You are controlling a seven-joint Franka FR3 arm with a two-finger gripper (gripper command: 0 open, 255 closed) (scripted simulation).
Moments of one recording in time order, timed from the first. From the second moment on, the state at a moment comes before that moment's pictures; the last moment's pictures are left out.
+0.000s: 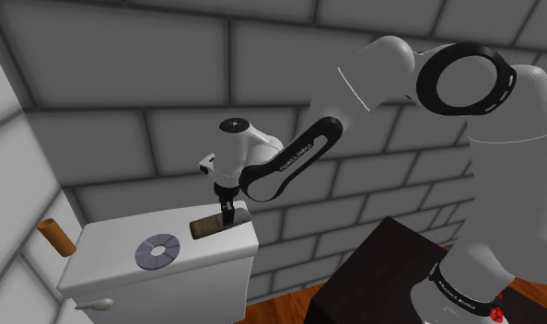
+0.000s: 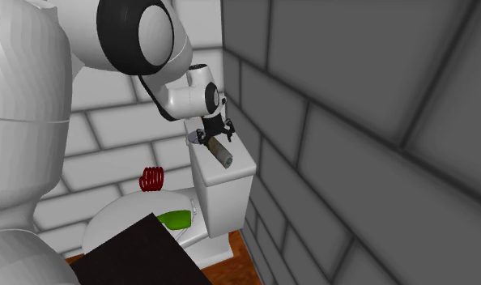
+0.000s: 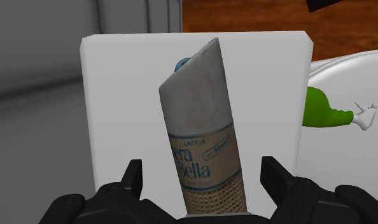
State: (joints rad) arm 0.28 0.52 0.21 -1.92 -0.39 2.57 -0.36
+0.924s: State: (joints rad) arm 0.30 0.61 0.18 -1.89 -0.43 2.63 -0.33
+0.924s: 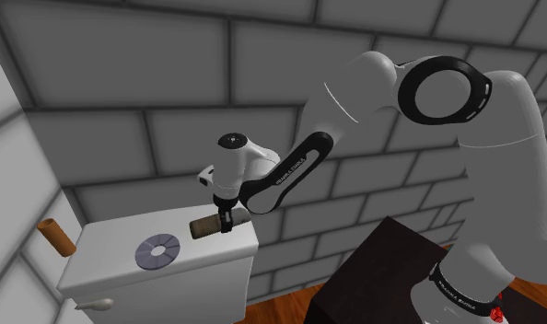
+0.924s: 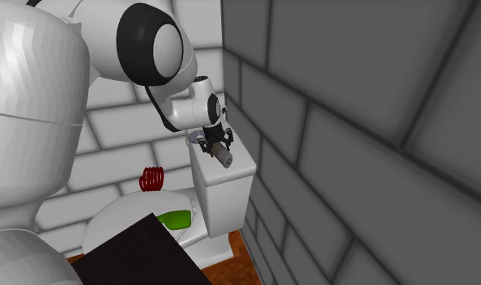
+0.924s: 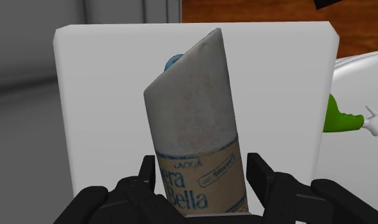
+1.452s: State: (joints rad) arm 0.30 0.58 0.20 -1.90 -0.42 2.60 -0.34
